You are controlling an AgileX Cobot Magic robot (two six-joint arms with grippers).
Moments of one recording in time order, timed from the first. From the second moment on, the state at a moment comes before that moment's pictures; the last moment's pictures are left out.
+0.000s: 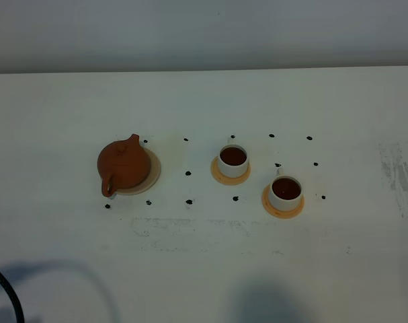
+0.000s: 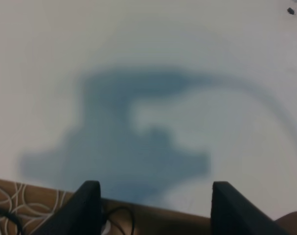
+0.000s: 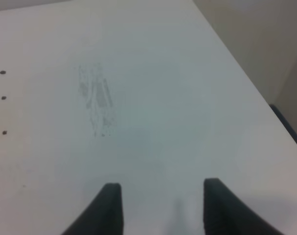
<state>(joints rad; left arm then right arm) 0.14 0.32 -0.46 -0.01 1.05 -0.02 -0.20 0.00 -0.52 -0.05 1.11 0.00</state>
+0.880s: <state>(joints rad) 0.00 0.00 -0.45 0.01 1.06 -0.04 -0.20 0.00 -0.52 -0.05 1.11 0.01</state>
